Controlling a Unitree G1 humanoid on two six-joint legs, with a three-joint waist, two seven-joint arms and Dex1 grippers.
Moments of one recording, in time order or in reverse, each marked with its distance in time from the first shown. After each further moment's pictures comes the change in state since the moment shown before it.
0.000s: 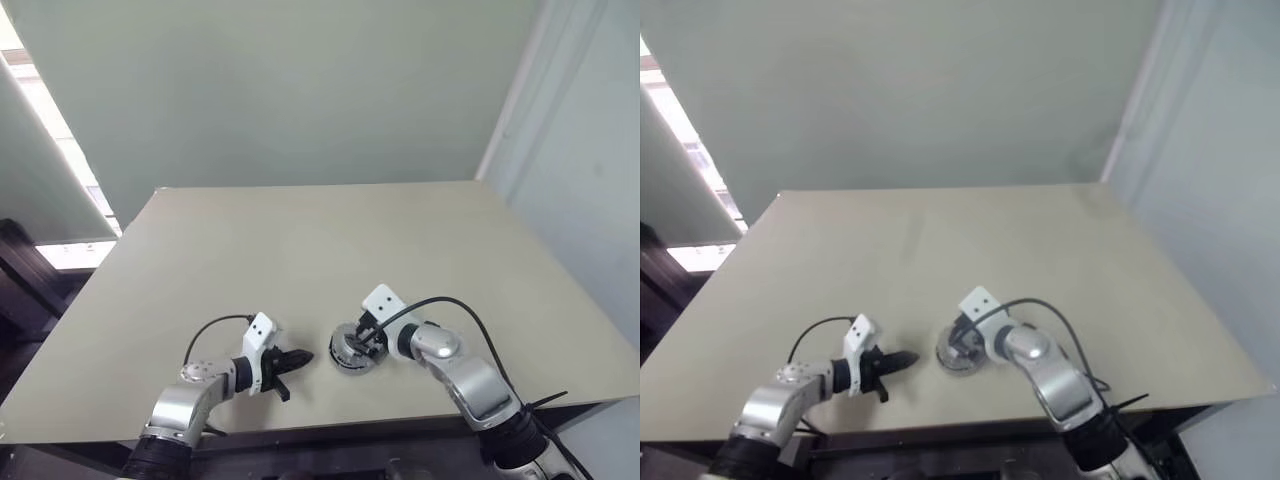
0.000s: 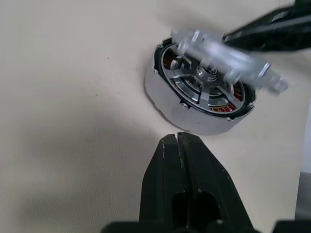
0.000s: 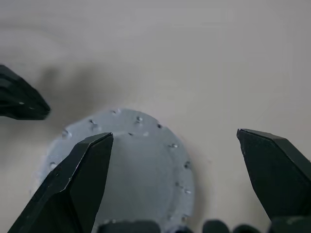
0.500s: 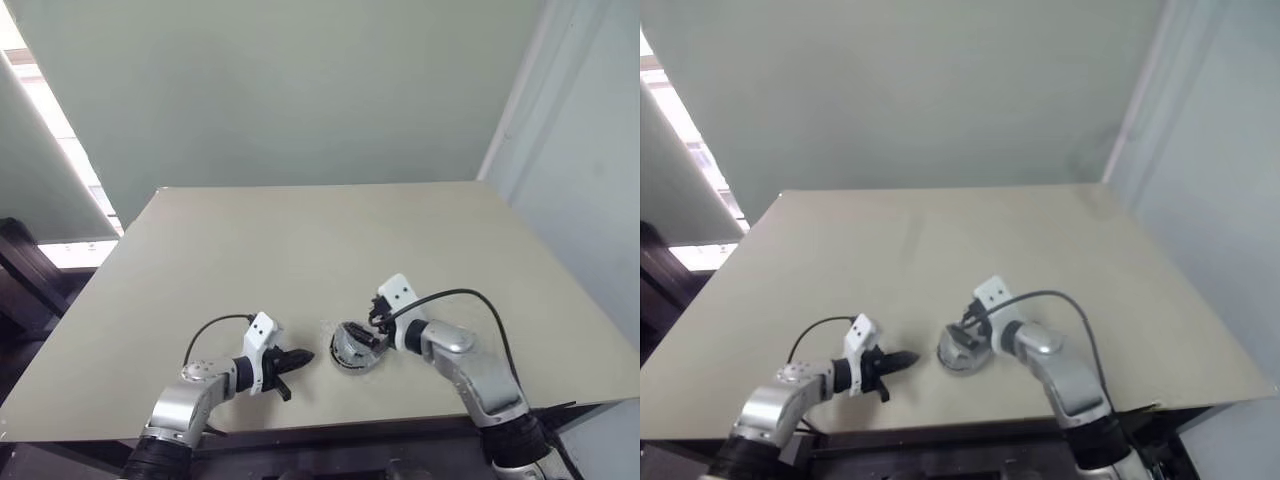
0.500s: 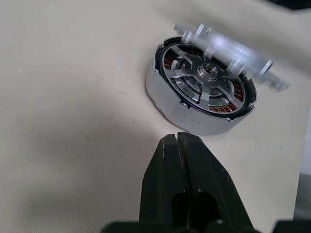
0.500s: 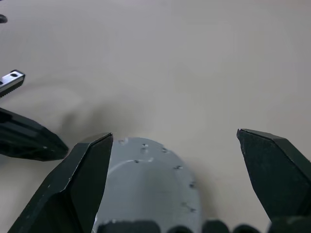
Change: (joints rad) left arm 0.004 -0.002 0.000 -0.023 -0.002 0.026 0.016; right arm 0.028 0.001 -0.159 -0.048 0.140 -0.020 0.059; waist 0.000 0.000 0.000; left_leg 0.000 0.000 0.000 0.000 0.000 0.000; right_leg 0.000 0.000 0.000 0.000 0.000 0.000
